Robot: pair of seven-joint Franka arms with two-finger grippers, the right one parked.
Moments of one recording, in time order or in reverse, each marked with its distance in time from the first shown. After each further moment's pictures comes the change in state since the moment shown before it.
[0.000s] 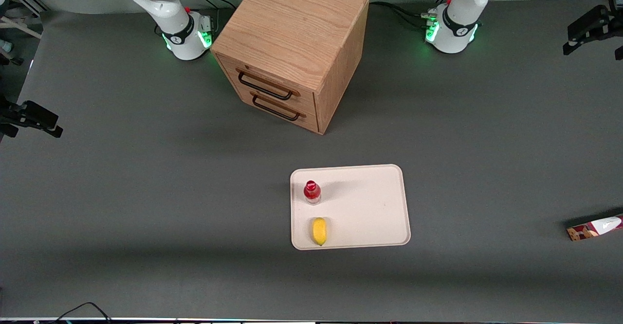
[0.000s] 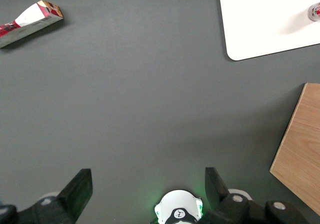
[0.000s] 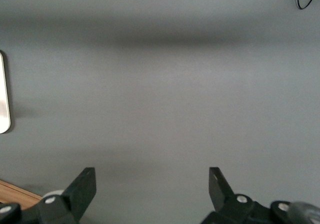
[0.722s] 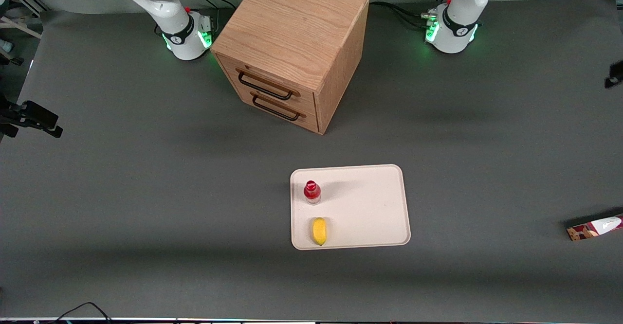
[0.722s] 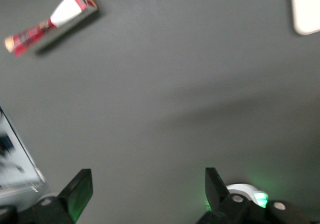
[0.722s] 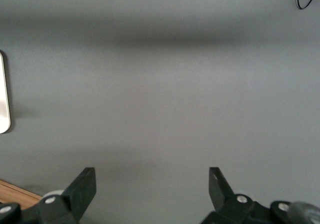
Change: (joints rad) arm 0.008 0.235 0.211 0.049 0.130 0.127 0.415
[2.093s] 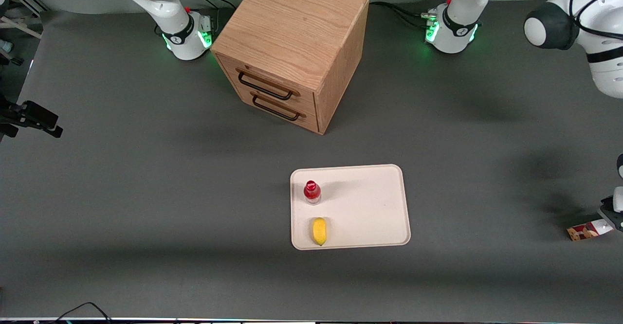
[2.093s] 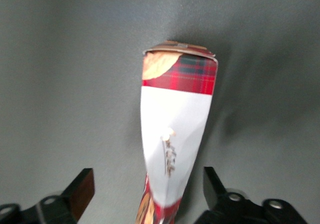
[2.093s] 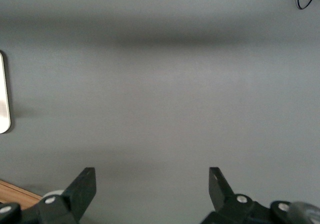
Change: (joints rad) arm 0.081 0.877 0.171 0.302 -0.169 0.912 0.932
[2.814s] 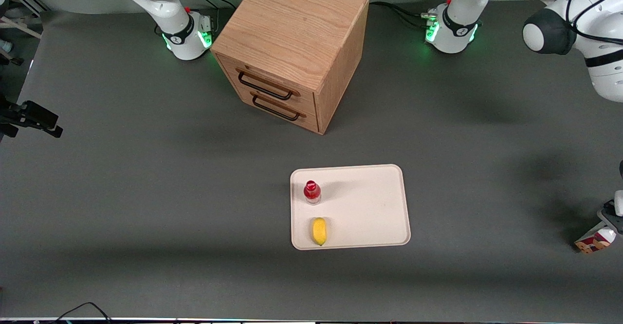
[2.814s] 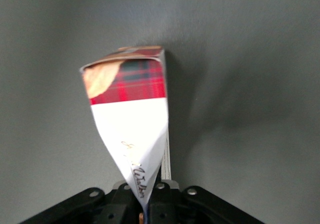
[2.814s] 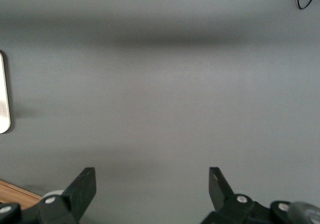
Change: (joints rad) arm 0.005 0.022 0.000 0.130 -0.079 -0.179 -0.024
